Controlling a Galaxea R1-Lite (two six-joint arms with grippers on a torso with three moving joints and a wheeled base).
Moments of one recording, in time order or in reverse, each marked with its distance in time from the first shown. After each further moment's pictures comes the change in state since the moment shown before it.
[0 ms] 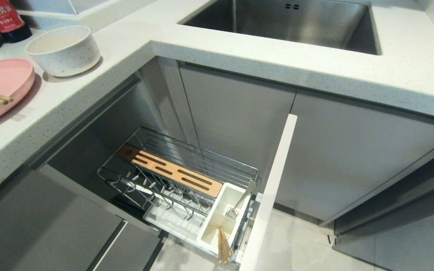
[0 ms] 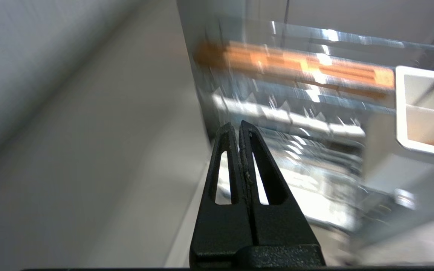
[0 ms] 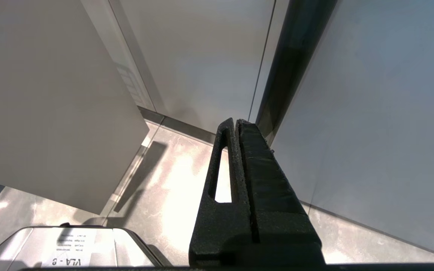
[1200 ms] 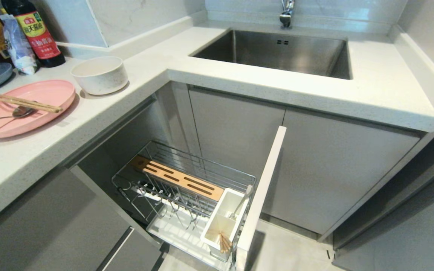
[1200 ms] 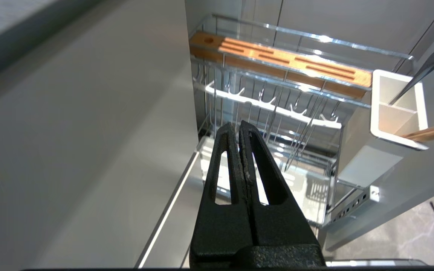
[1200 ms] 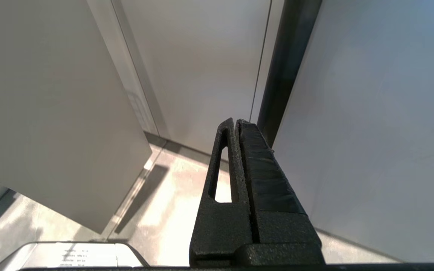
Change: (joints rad) left arm 0.000 0.000 0.075 0.031 0.002 -0.112; right arm 0.000 0.000 0.000 0.000 0.000 0.000
